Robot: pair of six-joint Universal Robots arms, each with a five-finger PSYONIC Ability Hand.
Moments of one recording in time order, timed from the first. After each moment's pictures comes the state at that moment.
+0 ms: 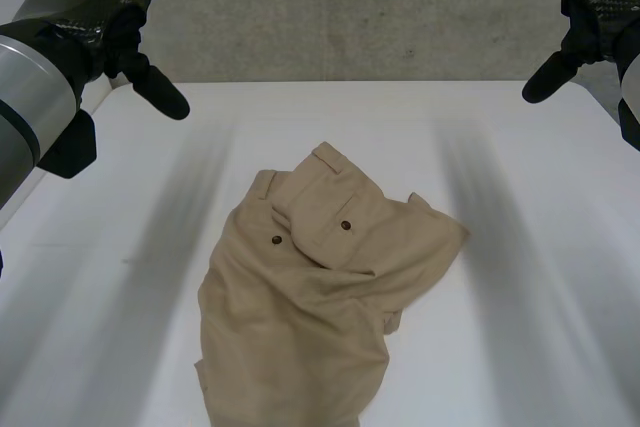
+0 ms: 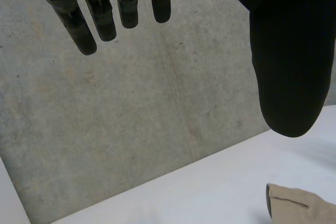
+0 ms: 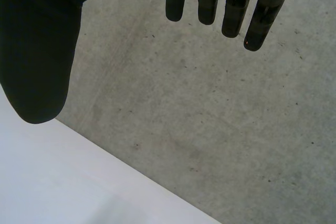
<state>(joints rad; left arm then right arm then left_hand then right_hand) 4.27 -1.62 -1.25 2.90 -1.65 3.15 1.94 -1.51 1.28 0.14 1.66 2.93 0.19 0.20 0.22 0.21 0.05 0.16 0.22 0.18 0.23 0.06</state>
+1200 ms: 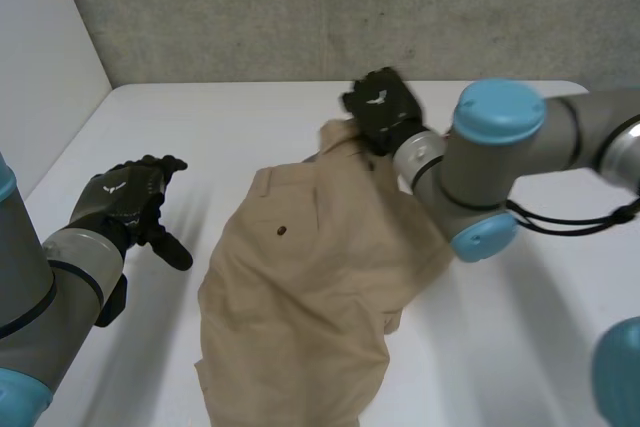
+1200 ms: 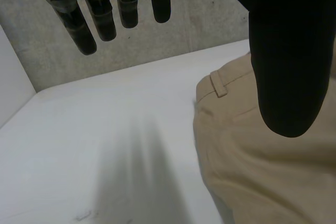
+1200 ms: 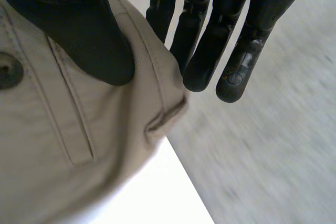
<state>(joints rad) 4.32 -1.67 -1.79 3.16 -1.72 3.08 2.13 -0.70 0.85 -0.19 1.39 2.55 0.19 0.20 0.22 0.21 0.05 0.98 1.17 1.18 1.19 0.96</state>
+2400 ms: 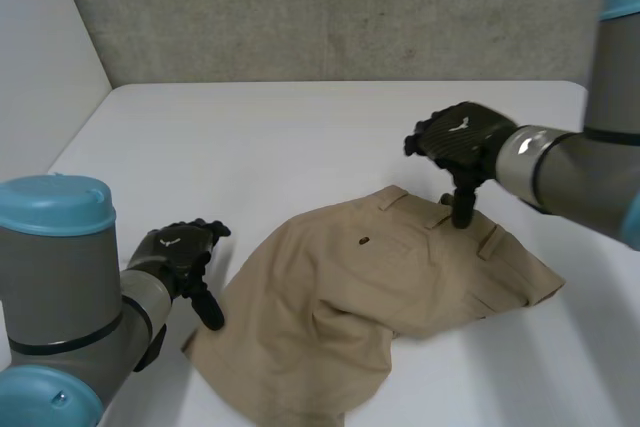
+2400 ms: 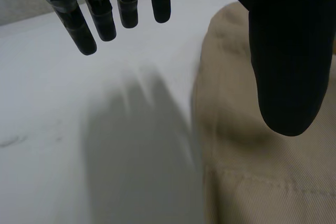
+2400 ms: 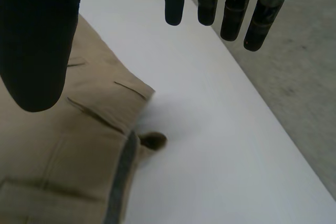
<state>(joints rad) 4.23 -1.88 -1.76 3.10 -1.71 3.11 1.97 -1.06 1.03 0.51 1.34 2.48 0.19 0.20 0.22 0.21 0.05 0.20 0.22 0.21 0.24 0.07</state>
